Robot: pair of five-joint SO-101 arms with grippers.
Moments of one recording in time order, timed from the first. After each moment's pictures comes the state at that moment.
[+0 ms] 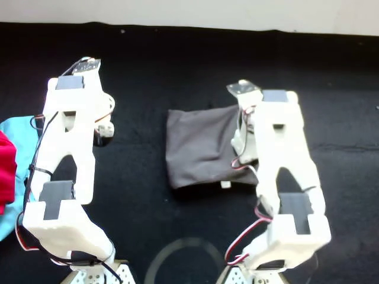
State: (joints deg) left arm -11.3 10.5 0.5 81.8 4.5; right arm -6.5 5.3 6.1 90.6 21.1
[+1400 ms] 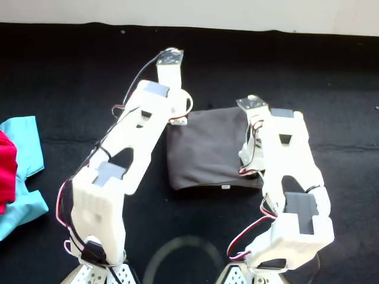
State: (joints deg) left arm 13.1 31.2 -13.1 58.2 17.2; right arm -2.1 7.2 20.1 74.2 22.9
